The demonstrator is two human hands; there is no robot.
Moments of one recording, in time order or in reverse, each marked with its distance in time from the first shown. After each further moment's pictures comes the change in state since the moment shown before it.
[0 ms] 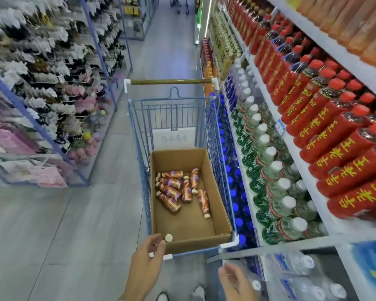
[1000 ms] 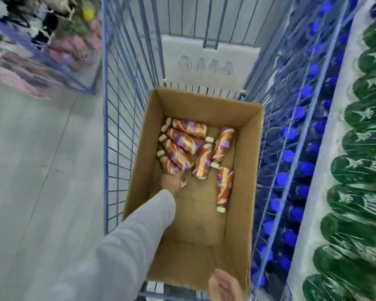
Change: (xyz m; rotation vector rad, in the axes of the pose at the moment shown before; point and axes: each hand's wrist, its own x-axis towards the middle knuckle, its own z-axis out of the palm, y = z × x) left_hand 0.393 -0.107 0.204 -0.202 0.160 -0.895; right_hand 0.234 0.005 0.085 -0.324 -0.139 0.385
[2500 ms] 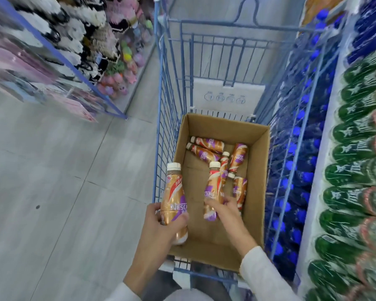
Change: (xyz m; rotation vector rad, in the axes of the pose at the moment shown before) left_hand -0.288 -0.020 -0.185 -0.064 -0.066 0.310; right_hand 0.023 -0.133 0.040 0.101 -0.435 -0.093
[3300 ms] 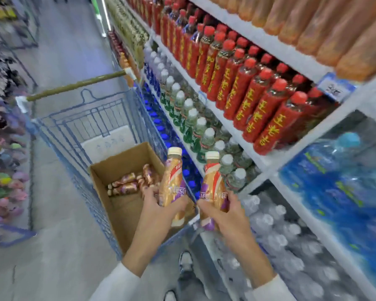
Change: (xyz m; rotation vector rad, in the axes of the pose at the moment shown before) left_hand -0.202 -0.045 -0.009 0.256 -0.661 0.593; right_hand -0.370 0.129 -0.034 0.496 0.593 -0.560
